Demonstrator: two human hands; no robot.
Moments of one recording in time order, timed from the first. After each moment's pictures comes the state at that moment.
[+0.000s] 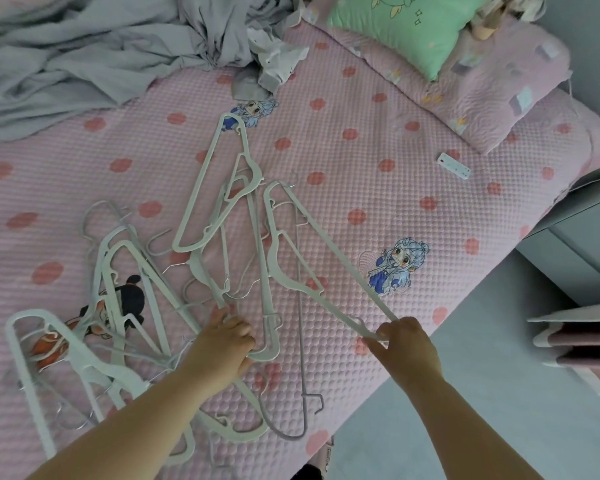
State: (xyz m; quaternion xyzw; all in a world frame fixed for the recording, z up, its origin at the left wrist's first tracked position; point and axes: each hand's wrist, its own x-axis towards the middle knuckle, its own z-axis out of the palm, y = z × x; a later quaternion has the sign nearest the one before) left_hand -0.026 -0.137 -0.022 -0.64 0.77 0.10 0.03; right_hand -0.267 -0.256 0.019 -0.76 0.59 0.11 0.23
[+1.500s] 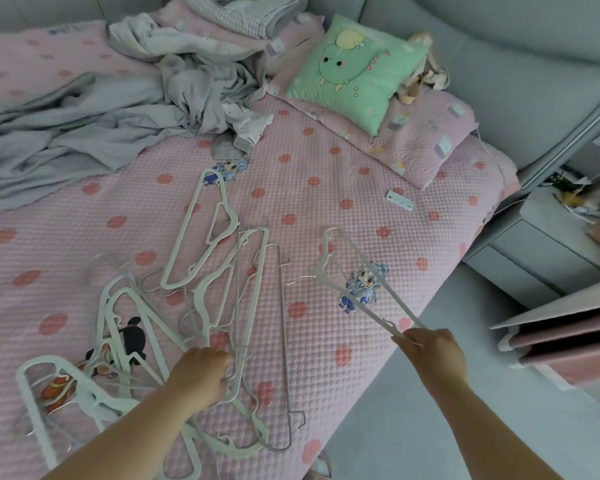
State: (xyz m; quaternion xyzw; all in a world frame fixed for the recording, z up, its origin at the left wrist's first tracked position) left_hand -0.021 -0.125 0.032 -0.71 0.65 0.25 0.12; right_hand -0.313 -0.234 0.095 -0.68 0.70 -0.02 0.20
